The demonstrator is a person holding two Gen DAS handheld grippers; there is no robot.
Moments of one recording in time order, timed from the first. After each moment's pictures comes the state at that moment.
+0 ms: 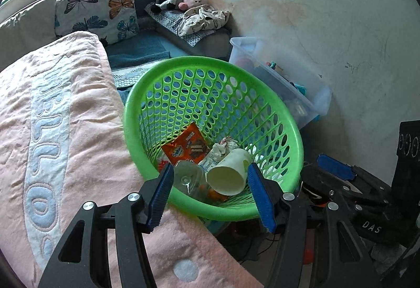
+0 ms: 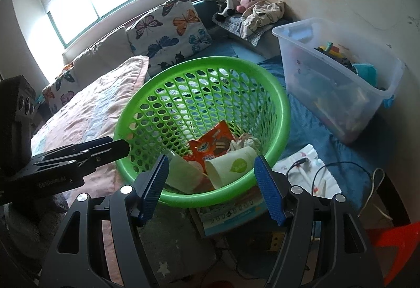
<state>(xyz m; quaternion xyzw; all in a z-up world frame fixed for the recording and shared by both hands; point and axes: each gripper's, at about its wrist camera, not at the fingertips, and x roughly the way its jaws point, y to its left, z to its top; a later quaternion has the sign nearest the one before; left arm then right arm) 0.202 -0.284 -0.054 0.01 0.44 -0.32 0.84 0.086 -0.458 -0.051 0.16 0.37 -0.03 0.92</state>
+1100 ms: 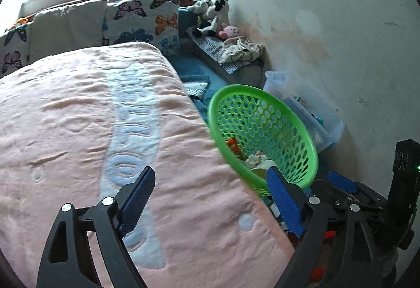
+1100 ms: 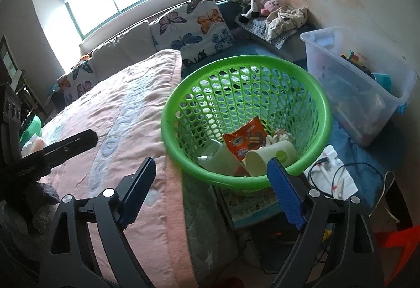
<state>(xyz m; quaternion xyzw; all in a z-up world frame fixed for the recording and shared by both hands) 0.162 -0.167 -0.025 -0.04 0.39 -0.25 0.89 0.075 -0.391 -0.034 0.14 0.36 0.02 0.92</state>
